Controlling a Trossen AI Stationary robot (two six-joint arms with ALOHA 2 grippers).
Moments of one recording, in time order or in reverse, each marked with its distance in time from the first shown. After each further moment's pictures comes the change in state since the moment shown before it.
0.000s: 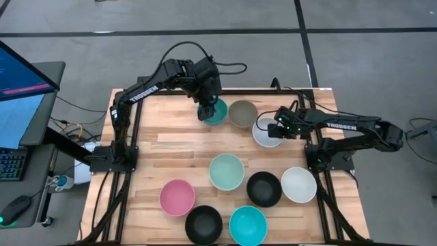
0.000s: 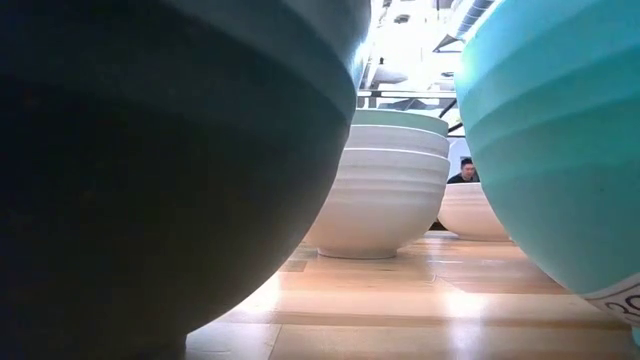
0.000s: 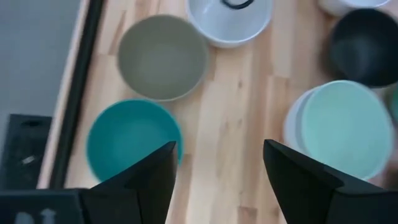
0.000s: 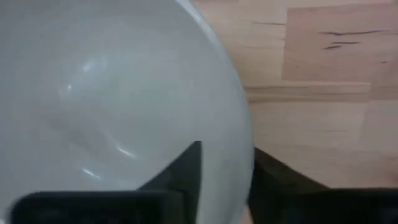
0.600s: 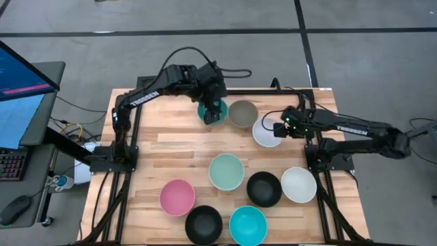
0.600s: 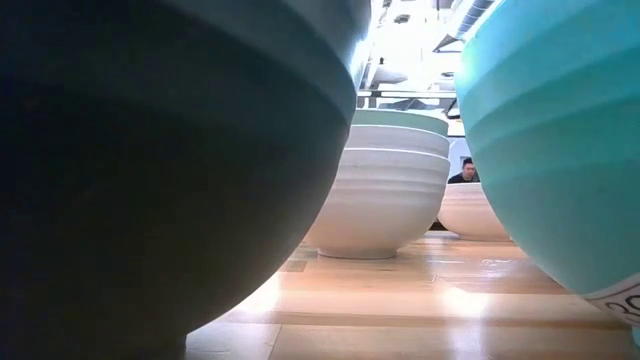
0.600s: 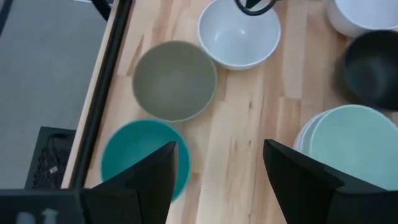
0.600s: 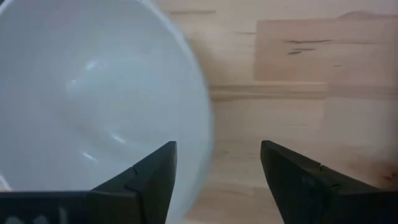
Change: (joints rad) left arm -0.079 0.010 0.035 0.057 -0.128 -0.058; right arm -0.001 -0.143 0.000 -0.113 0.033 -0.019
